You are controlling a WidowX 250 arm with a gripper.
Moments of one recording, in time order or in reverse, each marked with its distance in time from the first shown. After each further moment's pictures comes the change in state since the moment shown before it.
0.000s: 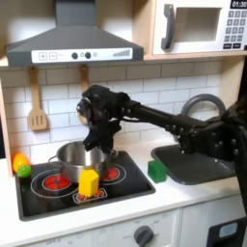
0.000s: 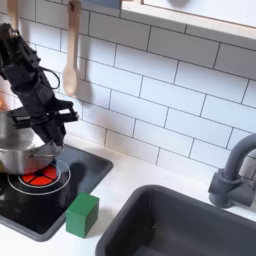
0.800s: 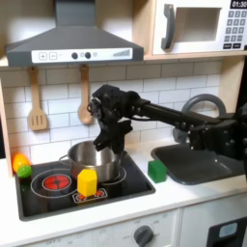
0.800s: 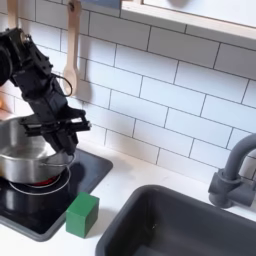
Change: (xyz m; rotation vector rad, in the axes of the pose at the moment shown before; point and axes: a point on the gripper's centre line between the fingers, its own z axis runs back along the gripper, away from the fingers) arm -0.017 -0.016 -0.002 -0.017 0.036 -0.047
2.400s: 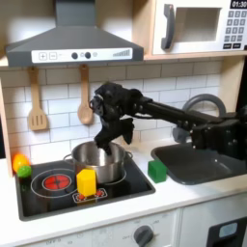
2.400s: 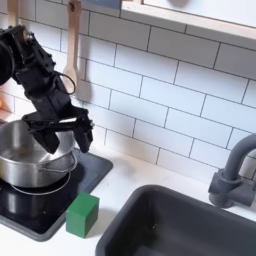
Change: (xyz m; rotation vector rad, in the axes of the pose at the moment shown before) arm 0.006 -0.003 0.006 0.021 -0.038 -0.064
